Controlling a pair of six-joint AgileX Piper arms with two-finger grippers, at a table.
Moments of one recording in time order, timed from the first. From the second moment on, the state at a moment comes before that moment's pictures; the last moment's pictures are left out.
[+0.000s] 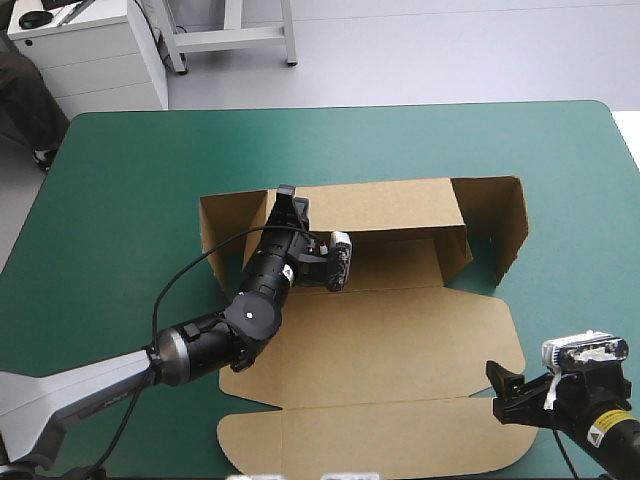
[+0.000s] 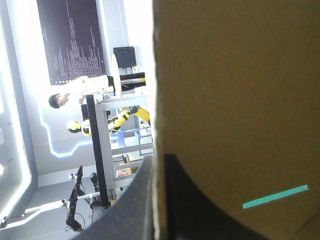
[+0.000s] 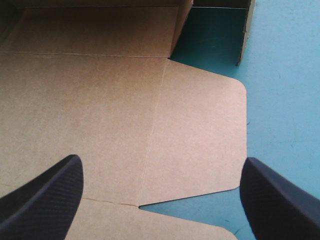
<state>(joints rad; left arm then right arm) -0.95 1.50 -0.94 1.72 0.64 -0.46 0.35 0.35 -0.50 0.04 0.81 0.14</state>
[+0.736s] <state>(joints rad) -0.95 1.50 -0.95 1.72 0.64 -0.47 0.35 0.54 -0.80 -0.15 0.94 0.34</state>
